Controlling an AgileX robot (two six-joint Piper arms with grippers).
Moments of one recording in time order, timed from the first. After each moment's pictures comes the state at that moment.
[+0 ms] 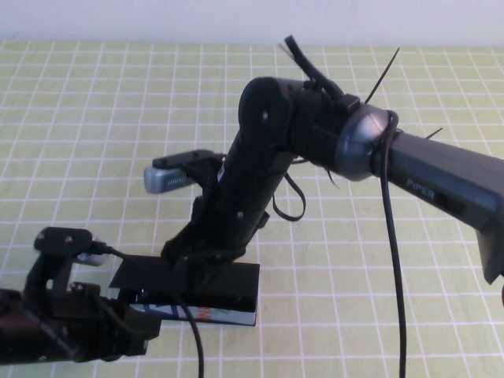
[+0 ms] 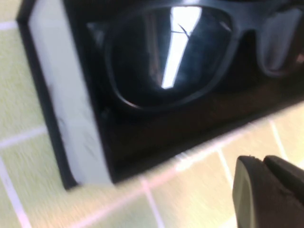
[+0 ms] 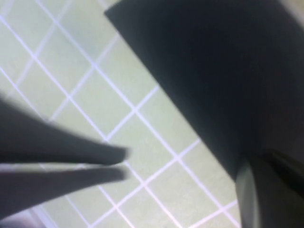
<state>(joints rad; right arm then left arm) 0.74 2.13 -1.85 0.52 1.23 -0.22 -0.27 1.28 -0.43 -1.23 0.59 1.11</state>
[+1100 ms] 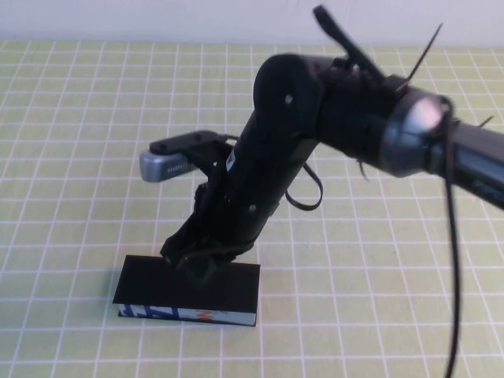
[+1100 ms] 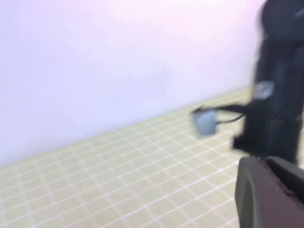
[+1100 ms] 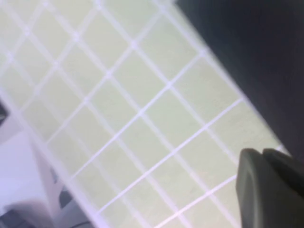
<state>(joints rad) 0.77 1.97 -1.75 0.49 1.22 -0.20 -0.27 0.14 -0.41 -0.68 0.47 0.74</state>
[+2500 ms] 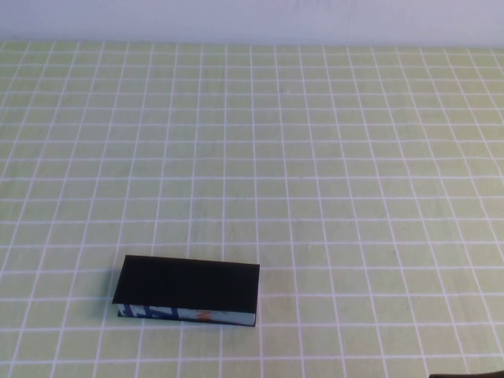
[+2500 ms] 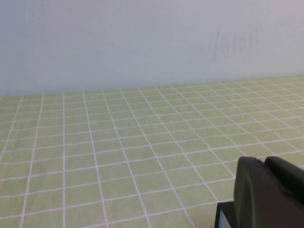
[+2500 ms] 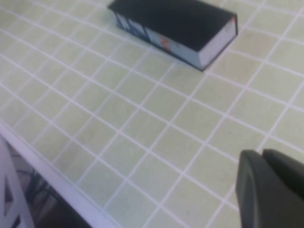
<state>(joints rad) 0.86 0.53 -0.38 0.18 0.48 0.16 -0.27 0.01 0.03 -0.45 0.07 0.44</state>
